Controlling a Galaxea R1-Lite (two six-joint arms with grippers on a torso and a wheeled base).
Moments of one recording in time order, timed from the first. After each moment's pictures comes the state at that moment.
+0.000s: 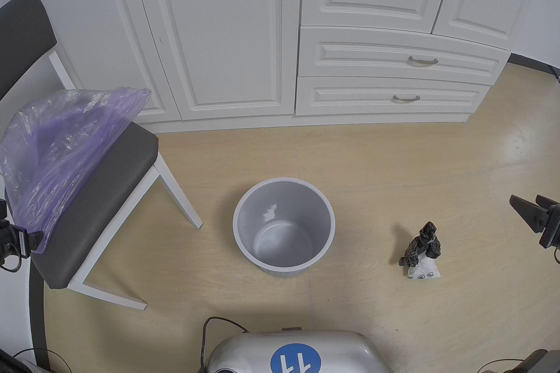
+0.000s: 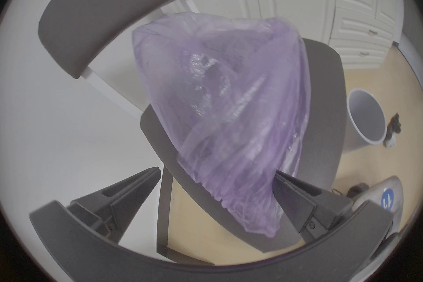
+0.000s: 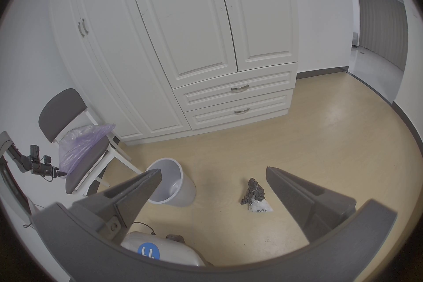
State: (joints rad) left arm 0.69 1.42 -0.45 -0.41 -0.24 0.46; right arm 0.05 0.89 -0.43 -0.28 0.08 0.18
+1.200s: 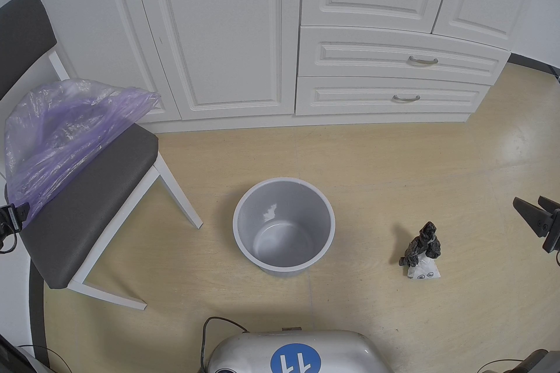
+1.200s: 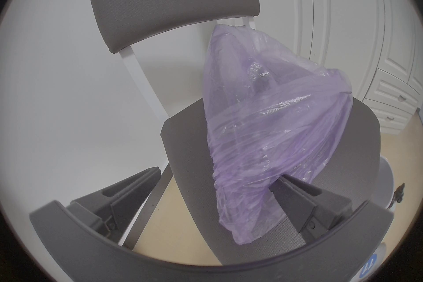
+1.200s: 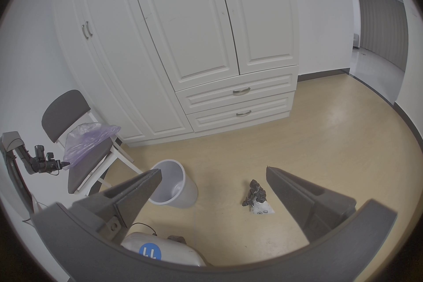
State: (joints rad) left arm 0.76 1.60 -0.45 -0.78 -0.25 0.11; right arm 0.05 0.84 -0.41 -0.28 0.09 0.18
